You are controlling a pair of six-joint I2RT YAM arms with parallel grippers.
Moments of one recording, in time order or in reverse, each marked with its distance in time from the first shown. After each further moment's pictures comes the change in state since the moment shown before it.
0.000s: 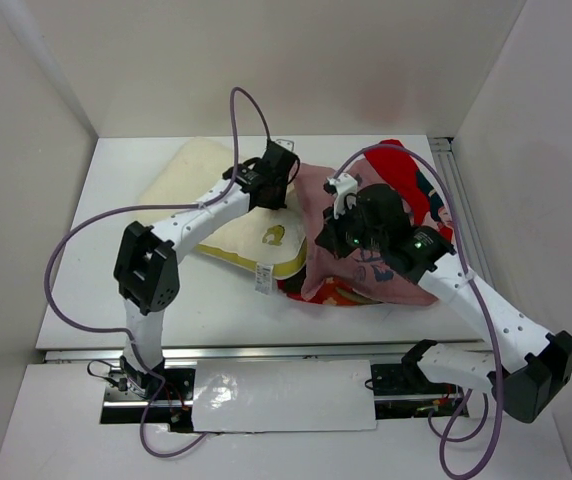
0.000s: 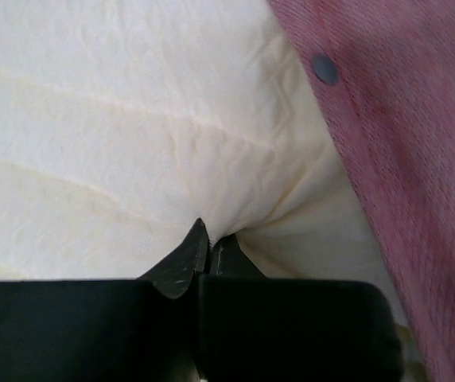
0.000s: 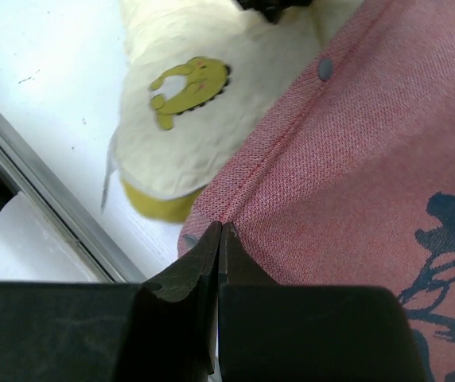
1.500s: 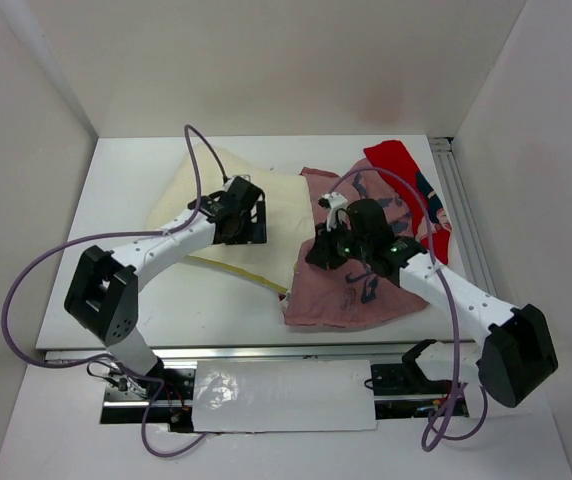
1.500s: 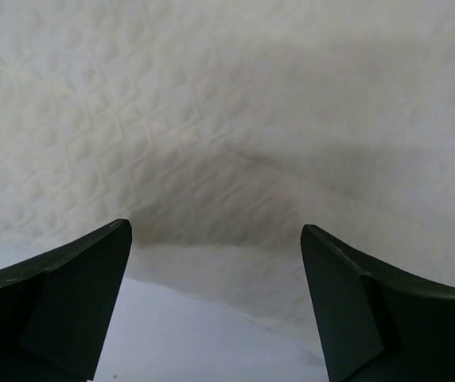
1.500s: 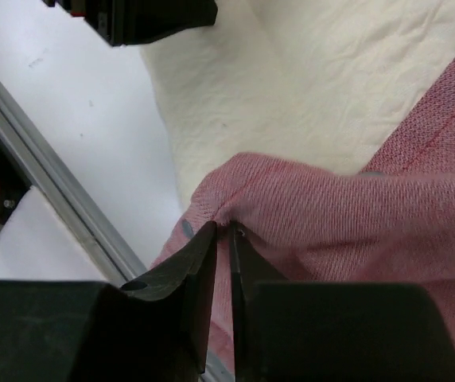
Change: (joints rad) left arm 0.046 -0.303 -0.452 0.004 -0.019 -0.243; right arm -0.070 0.077 -0.256 0.295 -0.173 0.137
